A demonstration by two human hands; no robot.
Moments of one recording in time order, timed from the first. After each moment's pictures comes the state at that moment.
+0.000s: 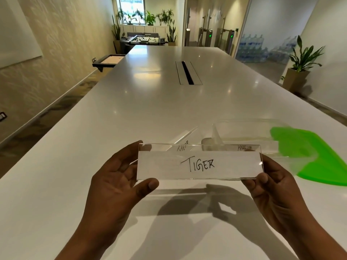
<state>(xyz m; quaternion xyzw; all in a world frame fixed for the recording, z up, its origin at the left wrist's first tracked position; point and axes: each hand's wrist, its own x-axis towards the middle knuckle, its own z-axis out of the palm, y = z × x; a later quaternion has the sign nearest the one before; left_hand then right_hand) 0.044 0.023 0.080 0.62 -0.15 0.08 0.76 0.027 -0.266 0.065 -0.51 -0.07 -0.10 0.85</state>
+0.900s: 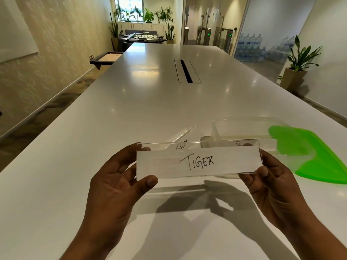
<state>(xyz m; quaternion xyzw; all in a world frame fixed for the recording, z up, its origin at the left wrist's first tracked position) 0.041 0.019 0.076 0.60 -0.12 0.07 0.79 0.029 -0.267 0.068 -0.51 -0.02 -0.11 0.85</state>
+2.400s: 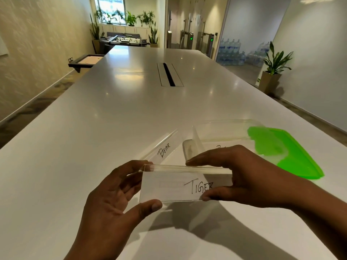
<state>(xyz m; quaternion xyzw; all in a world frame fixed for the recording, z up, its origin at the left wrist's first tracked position) 0.042 -0.003 0.058 0.67 -0.18 0.06 0.72 0.034 -0.263 0.153 -0.93 -0.27 0.00 0.26</state>
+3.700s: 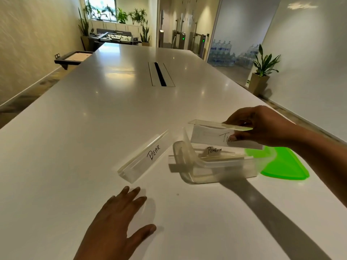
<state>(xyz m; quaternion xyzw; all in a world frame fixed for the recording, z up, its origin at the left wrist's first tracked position) 0.054 -0.006 -0.003 0.94 -0.25 0.05 0.23 0.113 -0.373 0.171 -0.97 -0.10 -0.05 0.23</state>
